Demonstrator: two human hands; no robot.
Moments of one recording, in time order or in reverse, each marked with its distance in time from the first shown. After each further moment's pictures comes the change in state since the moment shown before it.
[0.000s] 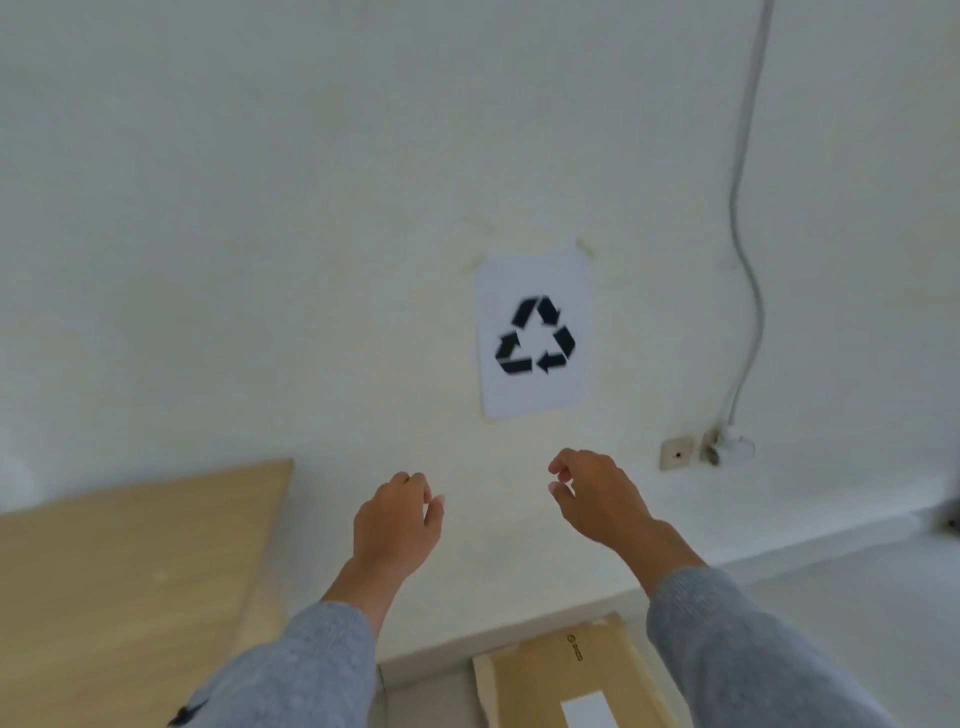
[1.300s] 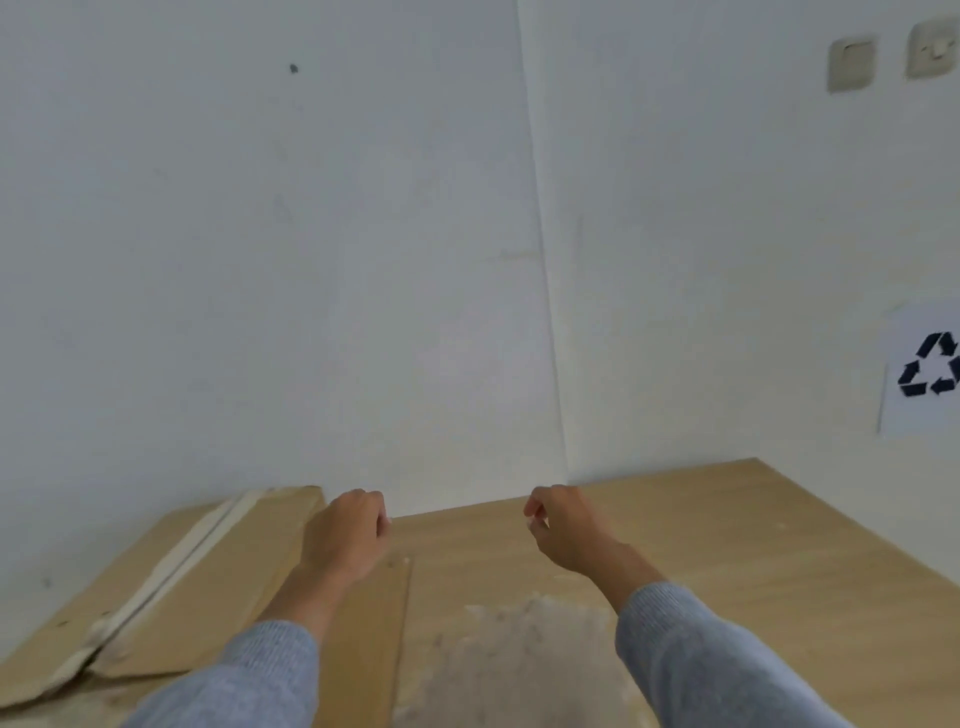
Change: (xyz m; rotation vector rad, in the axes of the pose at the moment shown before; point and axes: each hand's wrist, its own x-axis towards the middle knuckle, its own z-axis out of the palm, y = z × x) left_hand -0.190 -0.723 -0.490 0.298 -0.006 -0.162; right_hand -0.155 -0.792 0.287 0.084 -0.084 -0.206
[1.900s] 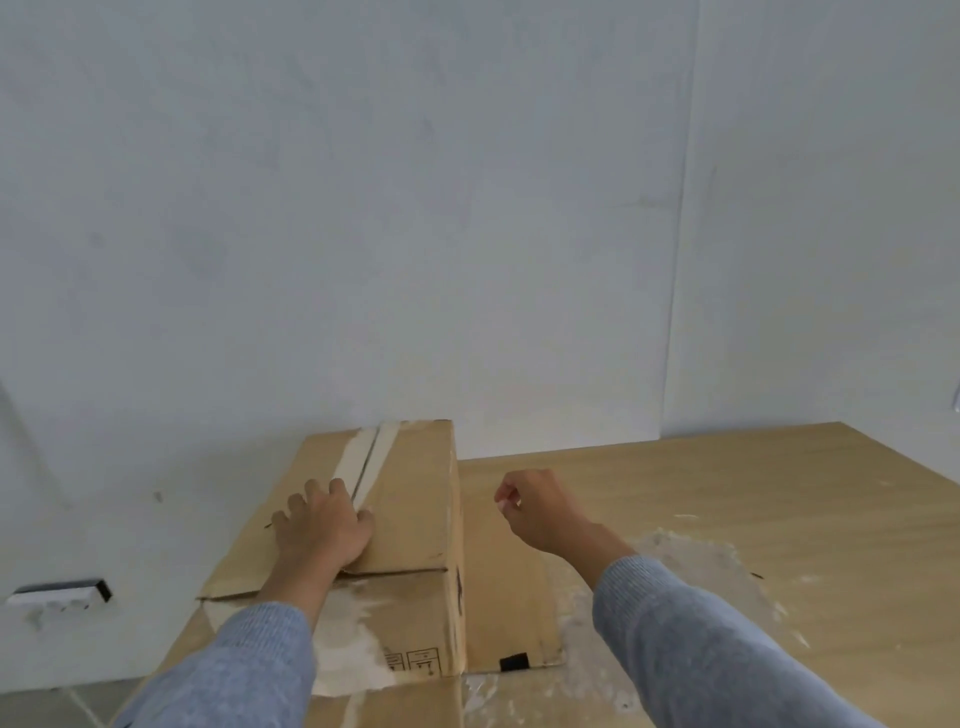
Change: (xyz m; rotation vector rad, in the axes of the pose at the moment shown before) left_hand -0.040 -0.228 -0.001 0.061 -0.287 -0.352; right_hand -0.001 -0.198 0.134 0.020 -0.108 -0.045
